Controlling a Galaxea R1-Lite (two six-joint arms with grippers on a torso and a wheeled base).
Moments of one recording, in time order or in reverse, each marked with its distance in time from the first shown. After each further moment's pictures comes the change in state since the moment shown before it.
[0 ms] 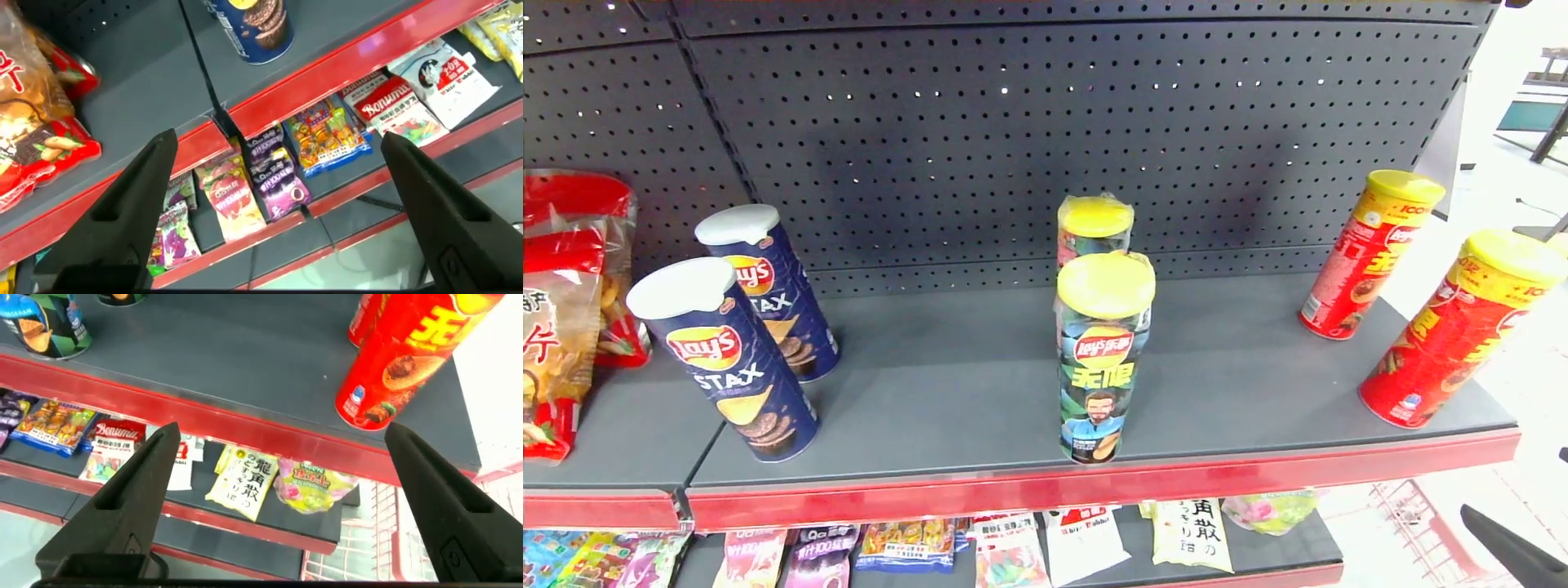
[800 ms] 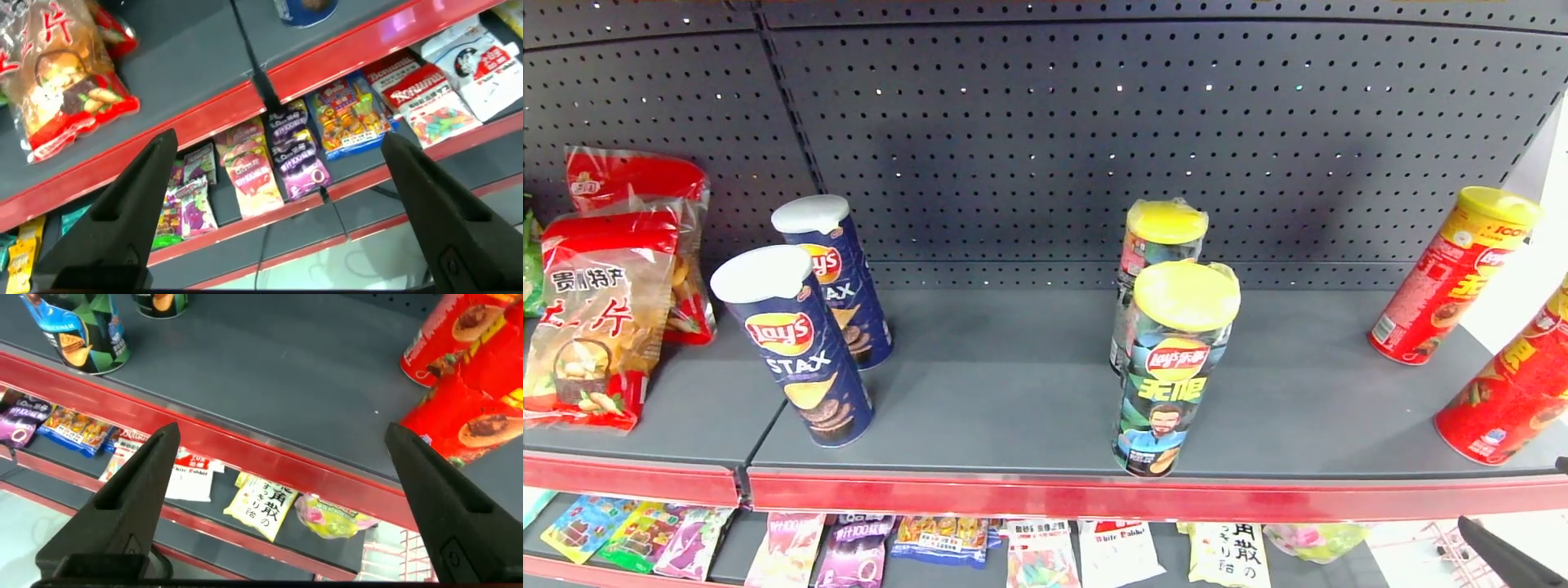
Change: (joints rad) left arm 0.000 -0.017 0.012 0.003 0.000 0.013; right arm 0.002 -0.022 0.024 0.001 0.001 -0.005
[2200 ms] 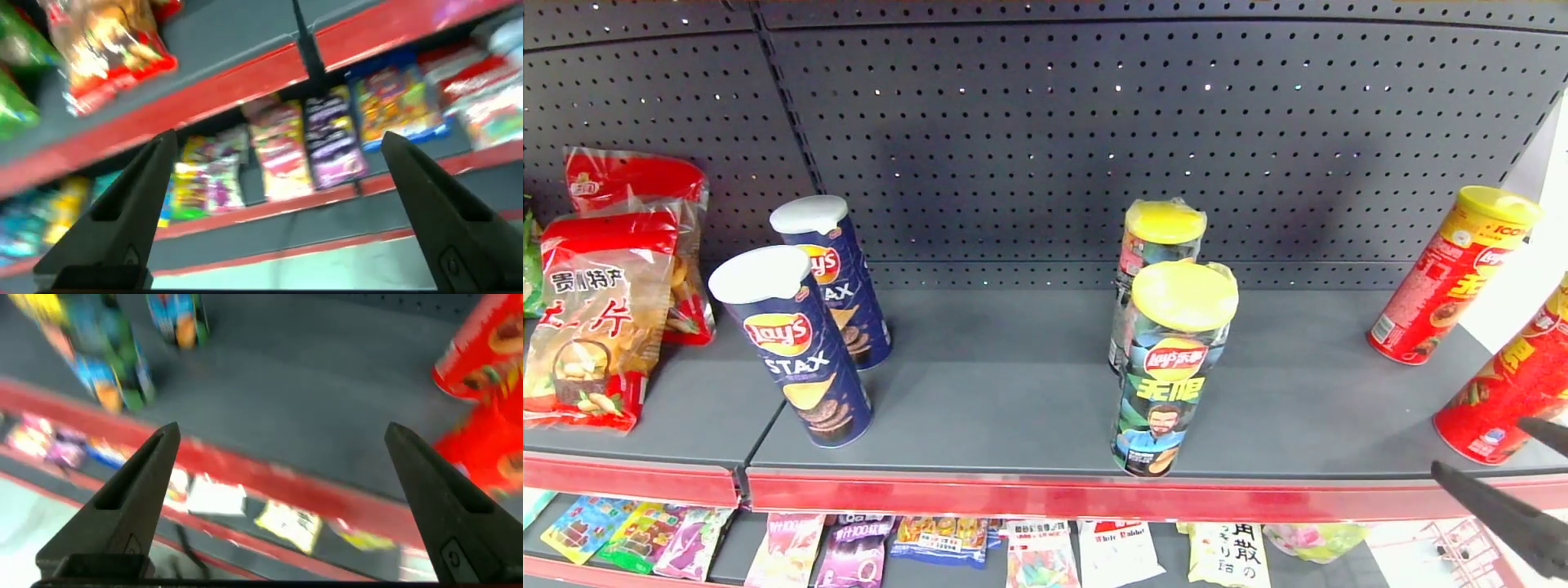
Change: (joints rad) left arm 0.029 -0.124 0.098 -0.002 0.131 -0.069; right arm 0.006 0.152 -0.101 -0.059 0.057 0.145
